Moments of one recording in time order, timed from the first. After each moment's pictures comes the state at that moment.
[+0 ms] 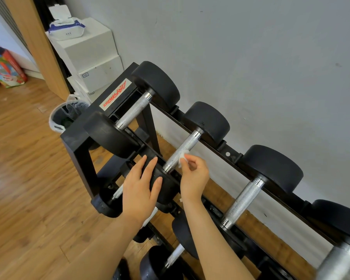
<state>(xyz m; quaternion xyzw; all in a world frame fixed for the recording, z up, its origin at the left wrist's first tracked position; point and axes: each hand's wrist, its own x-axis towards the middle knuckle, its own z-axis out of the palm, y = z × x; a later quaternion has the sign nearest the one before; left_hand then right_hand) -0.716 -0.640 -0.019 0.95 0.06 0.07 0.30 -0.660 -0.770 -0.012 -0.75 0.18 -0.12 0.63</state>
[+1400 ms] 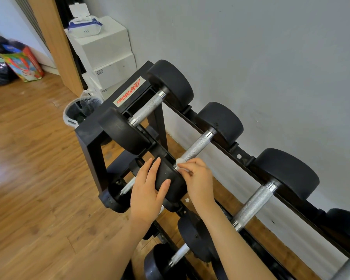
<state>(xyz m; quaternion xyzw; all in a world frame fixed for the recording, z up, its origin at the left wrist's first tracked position) -0.729 -0.639 -0.024 0.93 0.10 0.08 0.35 -0.668 -0.779 -0.006 -0.89 -0.08 -0.01 0.44</state>
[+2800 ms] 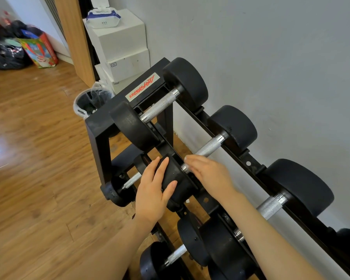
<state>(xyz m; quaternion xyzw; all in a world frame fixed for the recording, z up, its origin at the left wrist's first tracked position) -0.732 -0.642 -0.024 0.92 0.12 0.08 0.37 -0.627 -0.808 0.008 -0.91 -0.34 0.03 0.22</state>
